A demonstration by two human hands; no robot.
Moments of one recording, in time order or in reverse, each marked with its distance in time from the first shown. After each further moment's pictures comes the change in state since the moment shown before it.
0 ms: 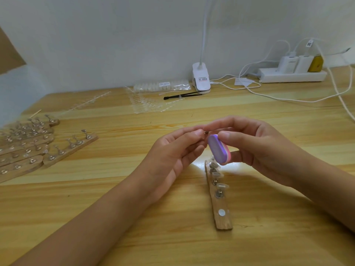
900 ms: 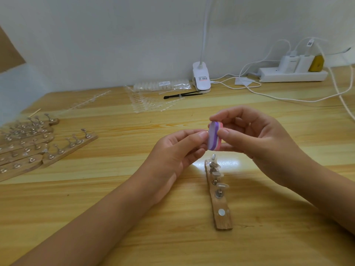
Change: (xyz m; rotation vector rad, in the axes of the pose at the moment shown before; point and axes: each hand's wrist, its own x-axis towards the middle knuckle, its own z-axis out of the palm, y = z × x) left_hand 0.000 -0.003 0.002 0.107 0.034 0.004; right_hand -0.002 0.001 0.008 -0.083 0.141 -0.199
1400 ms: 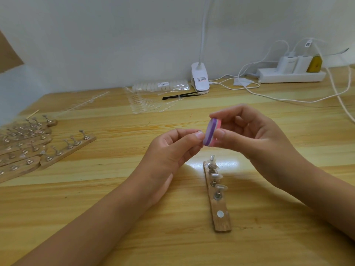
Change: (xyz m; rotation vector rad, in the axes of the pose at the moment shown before) left_hand -0.002 0.002 -0.001 0.028 0.055 0.071; right_hand 0.000 -0.001 0.004 -0.048 0.043 -0.013
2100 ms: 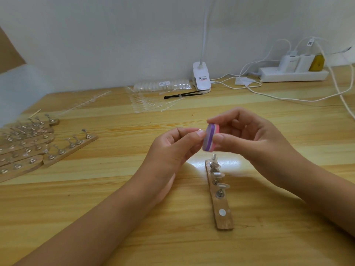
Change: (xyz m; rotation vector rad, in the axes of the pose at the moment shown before) left_hand -0.003 -0.001 0.003 0.032 0.013 0.047; right_hand 0.000 0.002 0.000 0.019 -0.048 0.030
